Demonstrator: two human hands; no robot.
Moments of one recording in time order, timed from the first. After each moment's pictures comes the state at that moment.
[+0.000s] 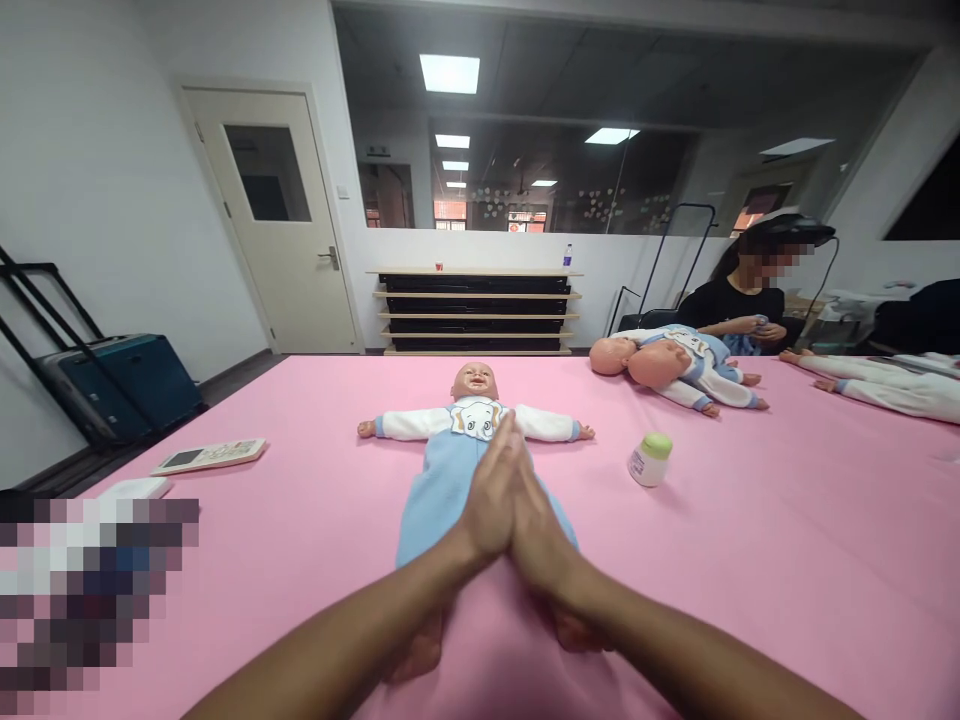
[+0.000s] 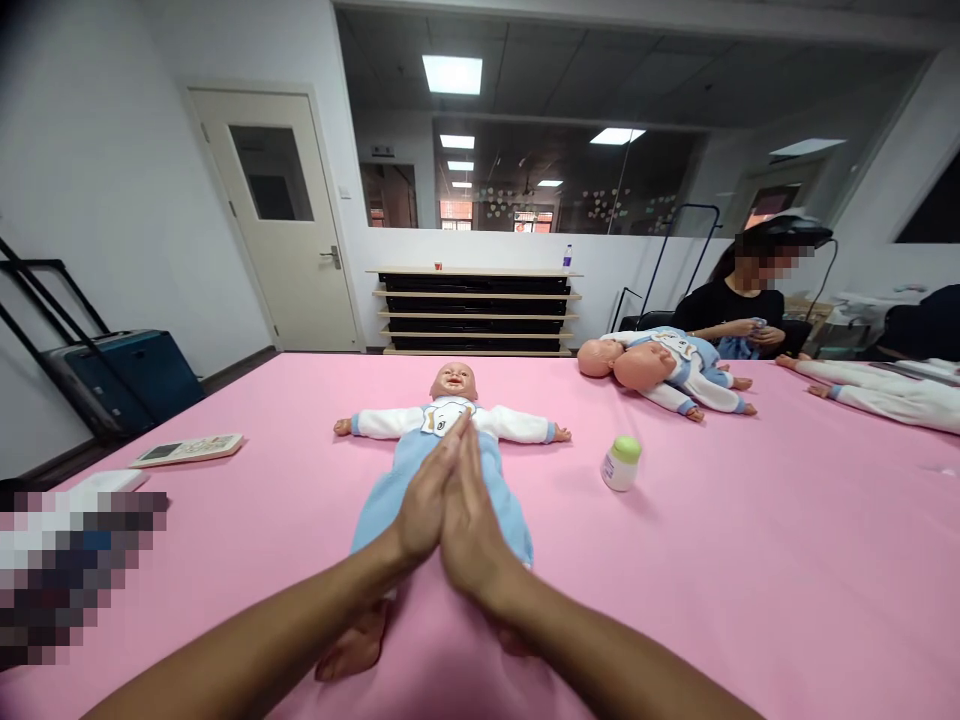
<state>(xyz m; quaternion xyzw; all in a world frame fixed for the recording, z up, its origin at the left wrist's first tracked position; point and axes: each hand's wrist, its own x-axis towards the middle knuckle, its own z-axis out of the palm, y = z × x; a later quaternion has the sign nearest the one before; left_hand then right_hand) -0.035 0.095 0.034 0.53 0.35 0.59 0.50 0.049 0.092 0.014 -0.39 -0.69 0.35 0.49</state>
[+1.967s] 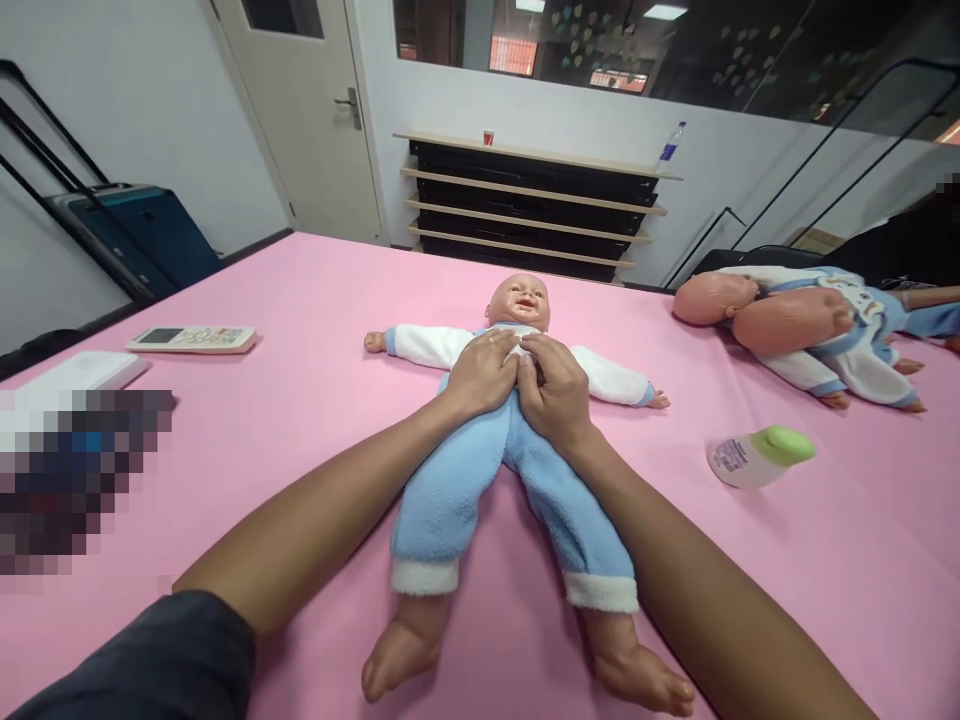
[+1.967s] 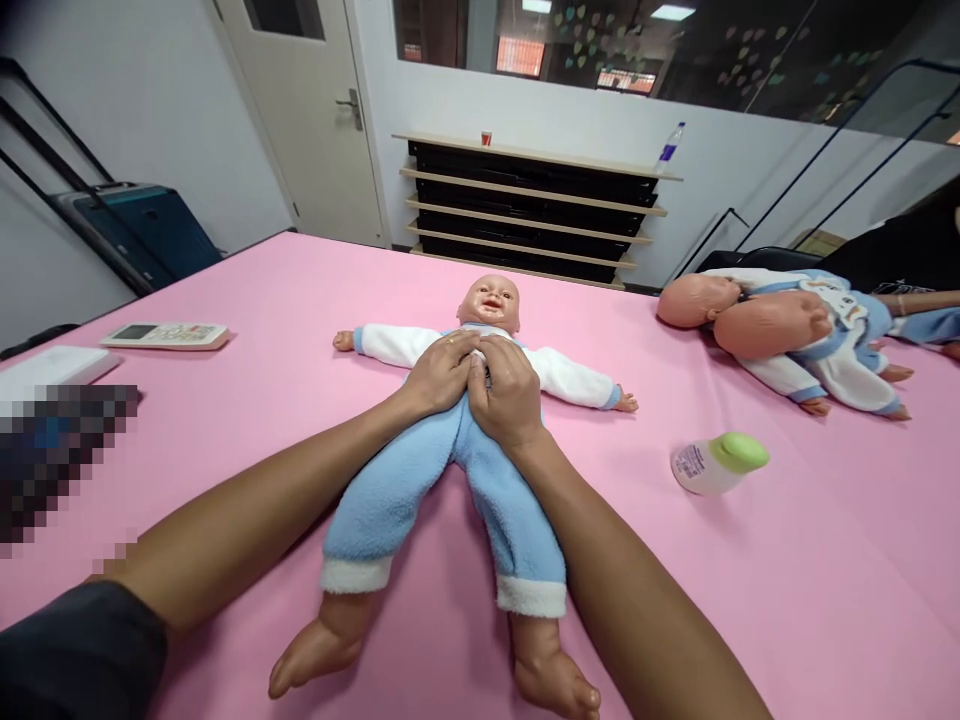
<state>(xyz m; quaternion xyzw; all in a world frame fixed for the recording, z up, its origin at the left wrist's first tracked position) -0.111 0.267 -0.052 0.75 0.52 0.40 0.08 0.032 0.257 -0.047 -0.33 -0.81 0.02 0.49</state>
